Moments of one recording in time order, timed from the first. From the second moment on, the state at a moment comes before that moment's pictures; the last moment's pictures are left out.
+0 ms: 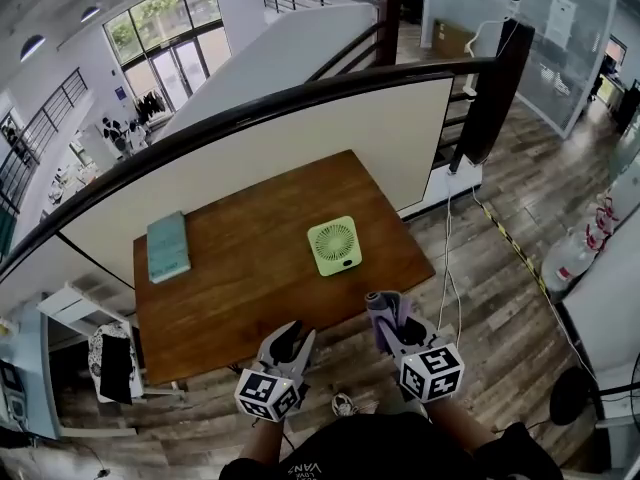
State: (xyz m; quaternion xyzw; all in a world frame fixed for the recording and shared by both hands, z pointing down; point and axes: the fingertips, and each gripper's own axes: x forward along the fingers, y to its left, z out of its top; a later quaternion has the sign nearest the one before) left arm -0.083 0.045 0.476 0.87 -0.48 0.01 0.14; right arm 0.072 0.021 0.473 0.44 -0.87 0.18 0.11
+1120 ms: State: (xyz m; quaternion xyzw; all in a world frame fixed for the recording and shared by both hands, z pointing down) left arm -0.097 -0.114 0.583 0.83 -0.50 0.09 0.22; right arm 0.009 -0.138 0.533 0.35 -0.90 0.18 0.18
